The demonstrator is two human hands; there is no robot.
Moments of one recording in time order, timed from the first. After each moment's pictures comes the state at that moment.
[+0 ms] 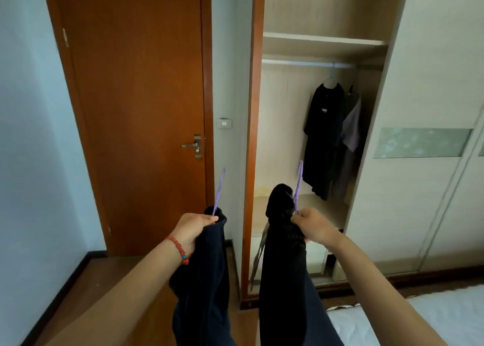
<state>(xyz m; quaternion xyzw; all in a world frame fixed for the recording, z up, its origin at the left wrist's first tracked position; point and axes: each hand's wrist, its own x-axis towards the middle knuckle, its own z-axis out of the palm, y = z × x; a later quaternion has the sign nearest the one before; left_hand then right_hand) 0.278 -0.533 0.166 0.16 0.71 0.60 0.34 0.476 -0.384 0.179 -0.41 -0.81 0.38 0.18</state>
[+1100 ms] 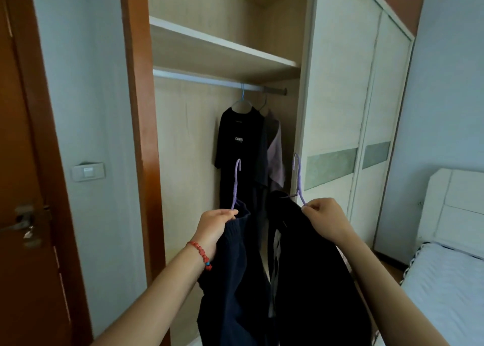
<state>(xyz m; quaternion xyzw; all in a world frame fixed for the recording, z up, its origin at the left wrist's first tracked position) 0.166 -0.055 0.220 0.42 0.51 0.60 0.44 0.391 -0.027 0.240 -0.58 -0.69 0.12 0.40</state>
